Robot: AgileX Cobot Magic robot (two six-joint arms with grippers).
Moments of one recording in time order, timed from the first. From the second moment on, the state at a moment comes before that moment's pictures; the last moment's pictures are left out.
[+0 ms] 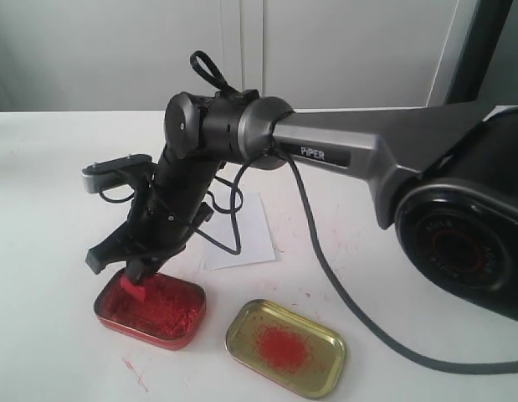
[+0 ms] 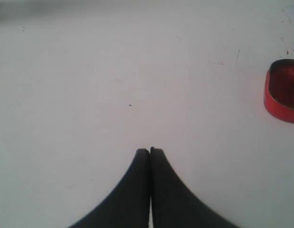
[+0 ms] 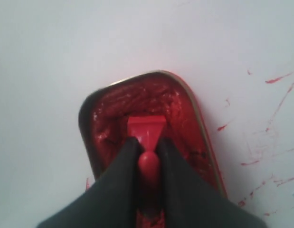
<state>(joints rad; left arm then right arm) 0.03 0.00 0.02 -0.08 0.52 0.13 0.79 2.28 -1.86 0.45 0.97 -0.31</state>
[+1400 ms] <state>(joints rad) 0.03 0.00 0.02 -0.08 0.52 0.13 0.65 2.24 -1.86 0.01 0.88 -0.05</state>
